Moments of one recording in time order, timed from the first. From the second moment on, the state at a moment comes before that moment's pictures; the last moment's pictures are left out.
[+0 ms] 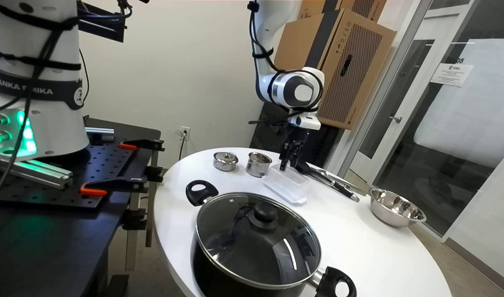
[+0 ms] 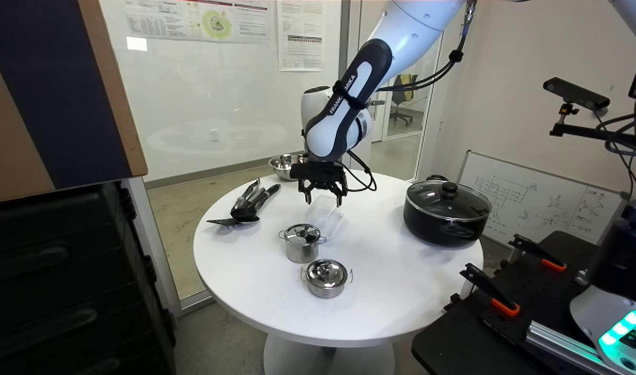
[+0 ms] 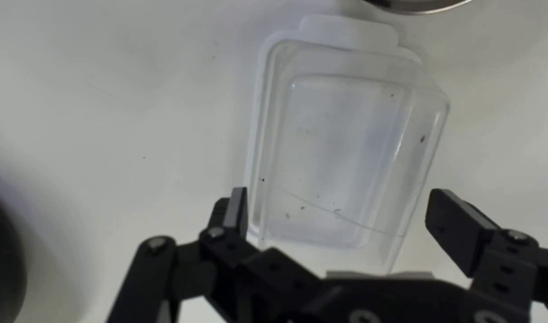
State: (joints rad) arm 0.33 0.78 -0.10 -1.78 -0.15 2.59 1.21
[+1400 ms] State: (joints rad) arm 0.33 0.77 -0.11 -1.80 -0.14 2.62 1.24
